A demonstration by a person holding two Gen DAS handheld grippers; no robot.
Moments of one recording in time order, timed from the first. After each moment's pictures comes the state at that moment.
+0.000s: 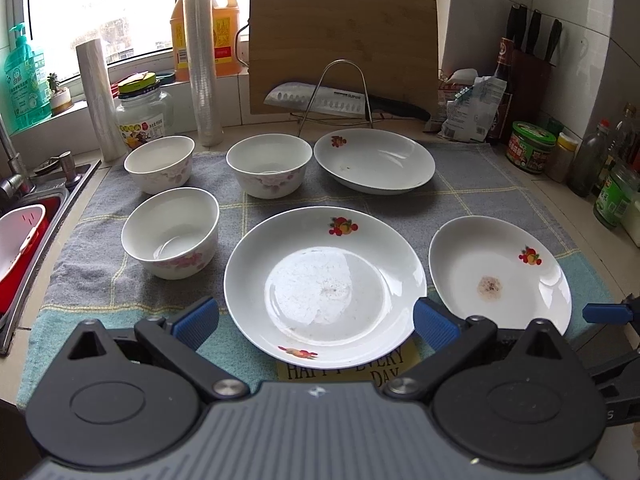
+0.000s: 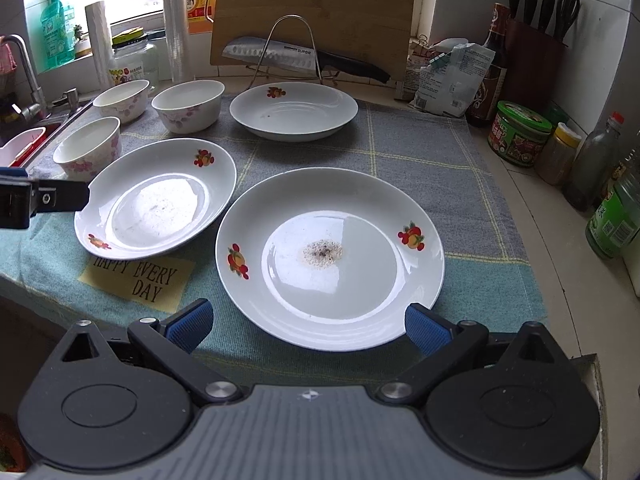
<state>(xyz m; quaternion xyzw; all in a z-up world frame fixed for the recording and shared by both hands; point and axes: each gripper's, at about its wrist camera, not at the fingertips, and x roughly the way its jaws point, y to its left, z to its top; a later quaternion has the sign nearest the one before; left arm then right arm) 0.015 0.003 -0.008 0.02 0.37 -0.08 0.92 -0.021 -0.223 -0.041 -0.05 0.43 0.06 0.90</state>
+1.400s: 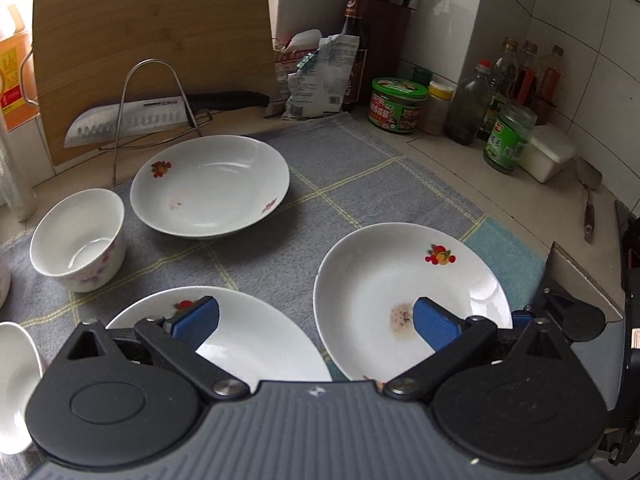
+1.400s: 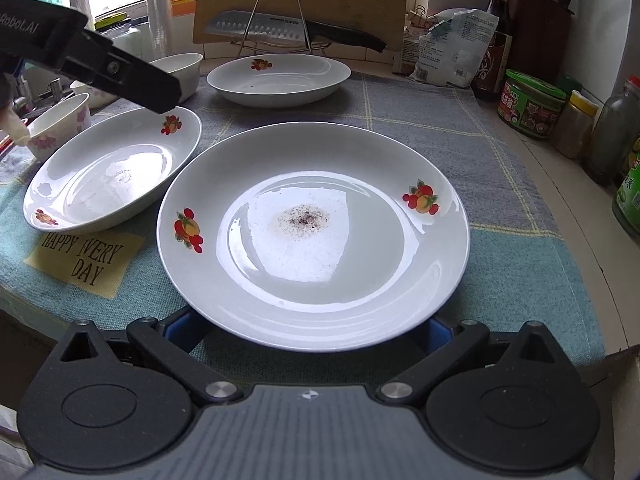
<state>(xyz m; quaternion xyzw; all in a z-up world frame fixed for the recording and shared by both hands) 0.113 -0.072 -0.018 0.10 0.39 -0.33 0.85 0.005 -0.238 -0.093 -0.04 0.42 0.05 0.90</state>
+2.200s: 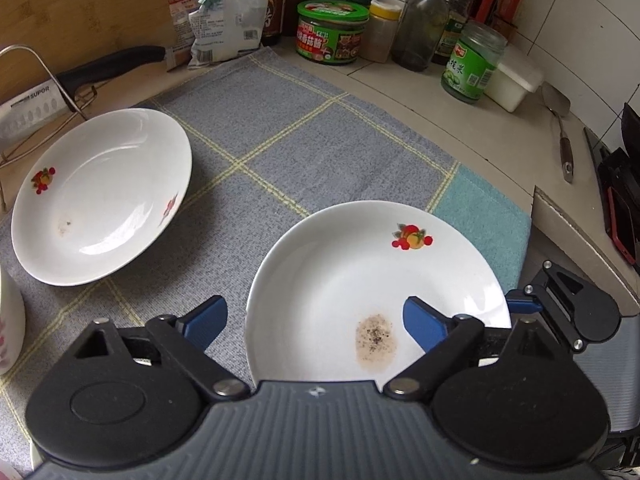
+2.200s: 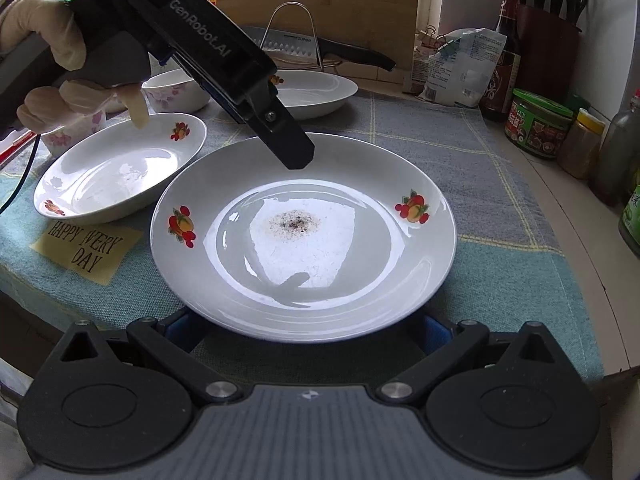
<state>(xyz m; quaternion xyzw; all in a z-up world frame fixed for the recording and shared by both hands) 0.167 -0.147 -0.052 0.16 0.47 -0.41 0.76 -0.003 -0.249 -0.097 -0.04 0.39 0.08 0.92</state>
